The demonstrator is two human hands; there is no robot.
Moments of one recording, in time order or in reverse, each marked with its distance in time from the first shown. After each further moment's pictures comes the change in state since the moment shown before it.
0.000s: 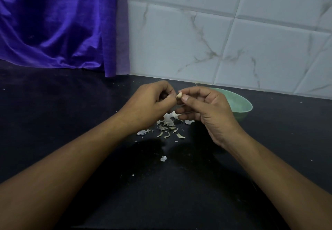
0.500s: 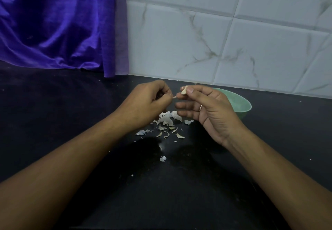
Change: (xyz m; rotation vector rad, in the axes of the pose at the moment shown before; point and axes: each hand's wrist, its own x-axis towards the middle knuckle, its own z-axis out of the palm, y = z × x) left_hand 0.002 -0.001 -0.004 0.098 0.021 -0.004; right_hand 0.001 -0.008 -0.001 0.188 -0.017 0.096
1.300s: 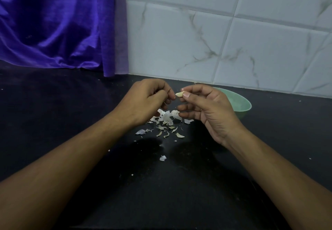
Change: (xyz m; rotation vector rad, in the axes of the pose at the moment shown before) left_hand -0.002 0.009 -0.005 -0.168 -0.023 -0.114; right_hand 0.000 0.003 -0.002 -0.098 0.033 -0.037
